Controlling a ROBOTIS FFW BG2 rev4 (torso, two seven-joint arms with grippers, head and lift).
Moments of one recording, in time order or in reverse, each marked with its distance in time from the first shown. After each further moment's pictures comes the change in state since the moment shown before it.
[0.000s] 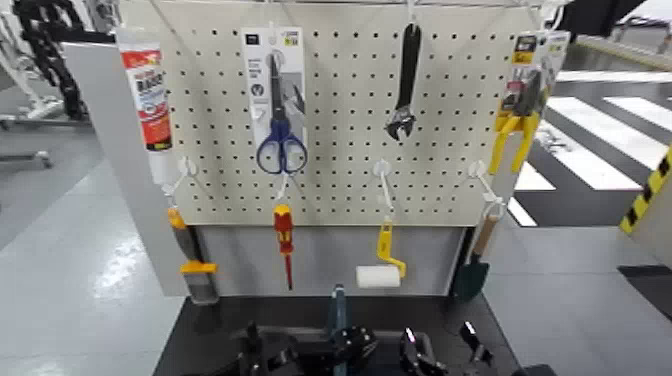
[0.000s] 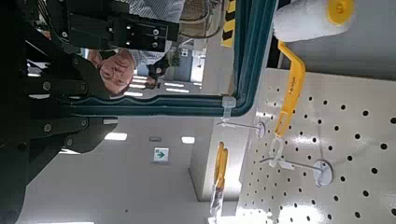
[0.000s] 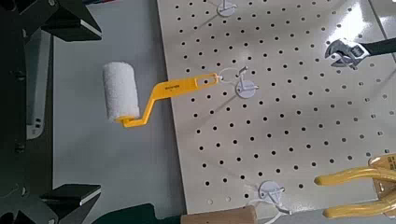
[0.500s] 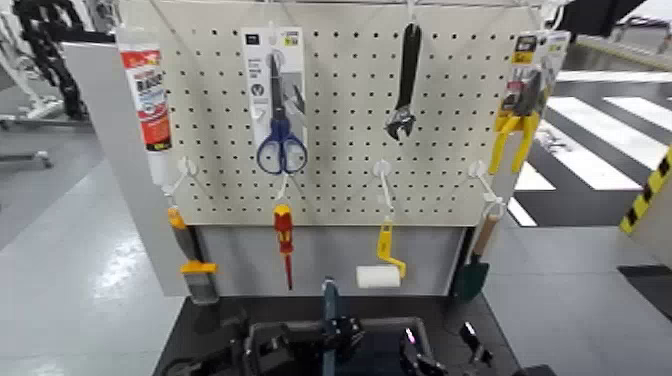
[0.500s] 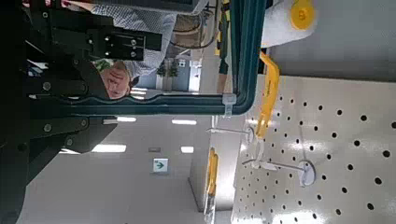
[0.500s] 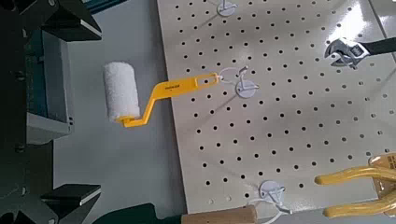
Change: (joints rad) left arm -0.059 0.013 0.020 0.062 -0.038 0.028 -0.009; right arm 0.002 0.002 0.000 0.000 -0.001 -0.002 0.000
